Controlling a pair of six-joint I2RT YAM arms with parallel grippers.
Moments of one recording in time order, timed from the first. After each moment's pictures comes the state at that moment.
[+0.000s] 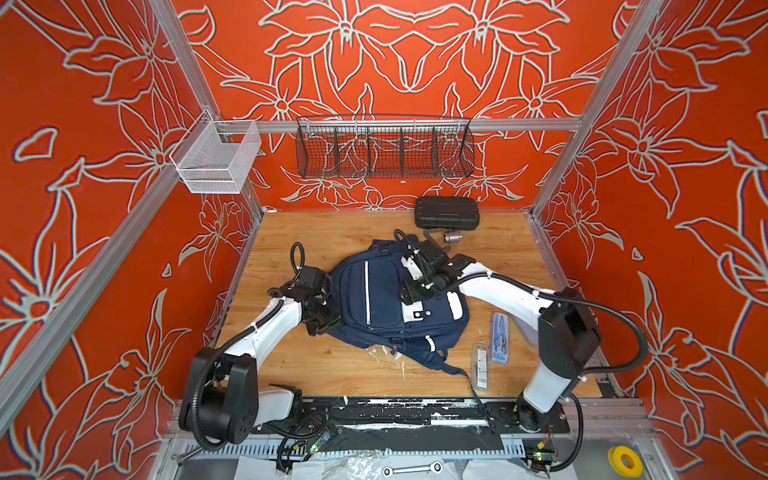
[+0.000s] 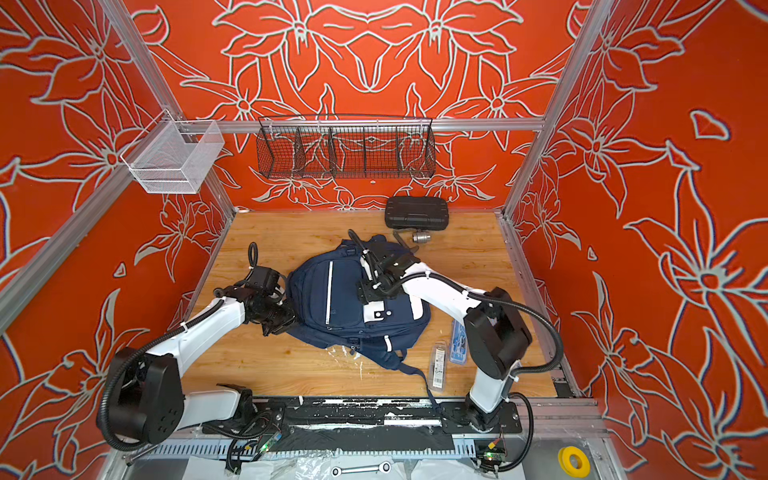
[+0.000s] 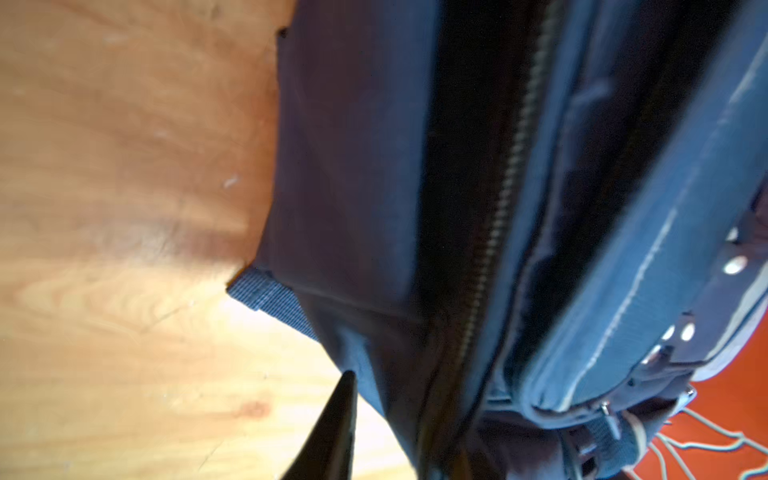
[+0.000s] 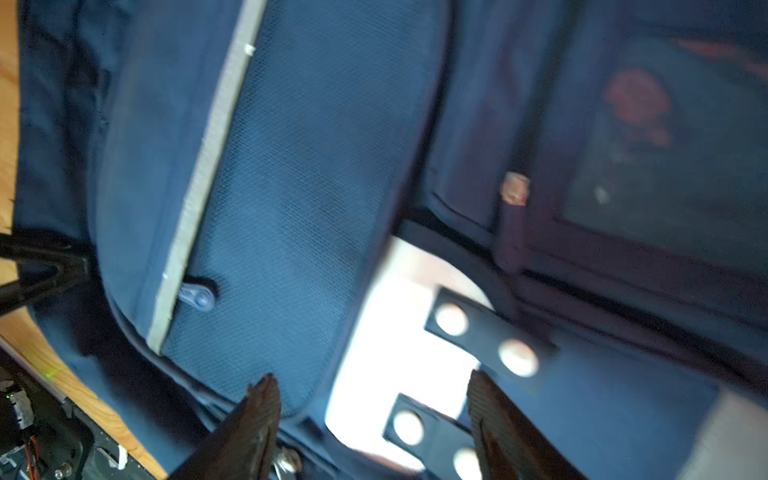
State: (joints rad) left arm -0.14 1.27 0.75 -0.76 0.31 -0.66; right arm 0.74 1.76 1.36 -0.68 -0.12 0.36
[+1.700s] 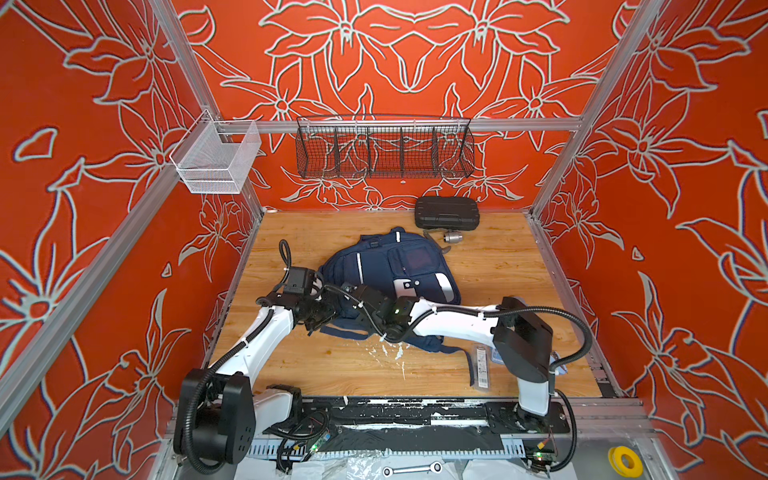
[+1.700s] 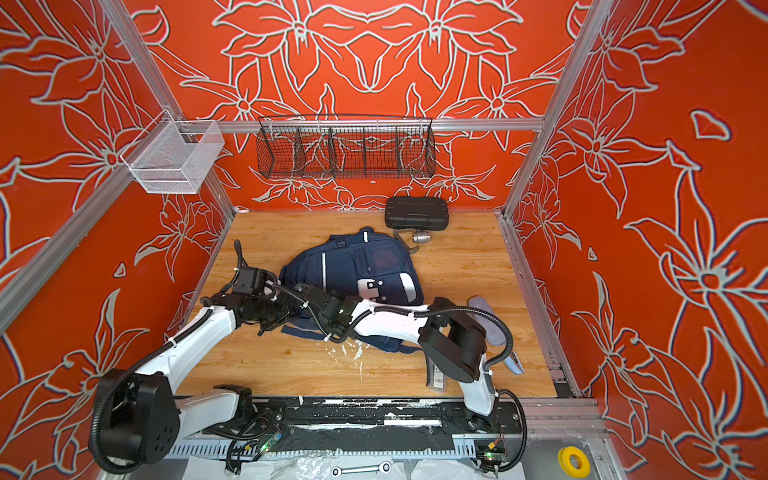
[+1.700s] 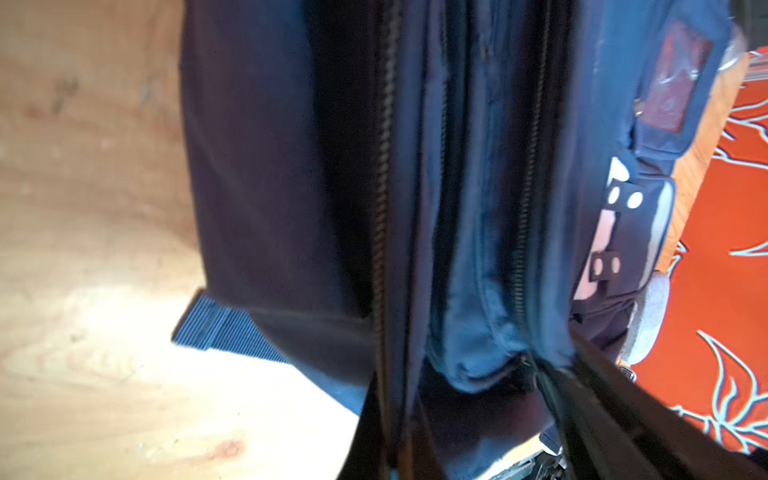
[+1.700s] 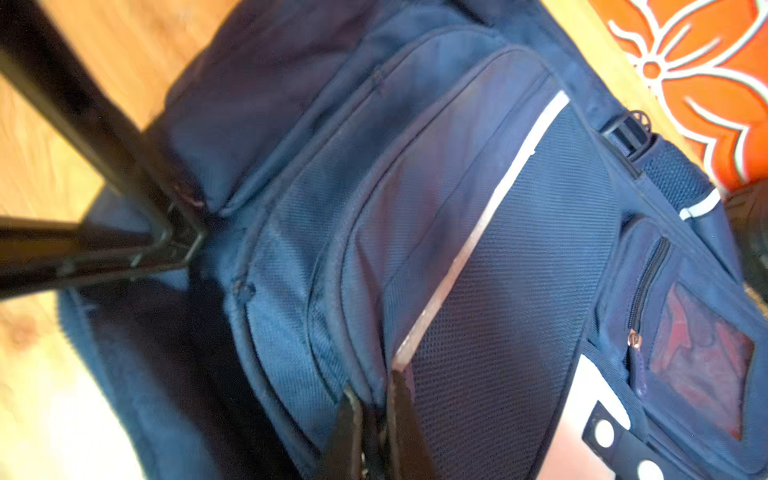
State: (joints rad) left arm -0.06 1.22 0.74 -0.63 0.41 -0.59; right arm 1.08 1.91 1.40 -0.34 0.36 0.04
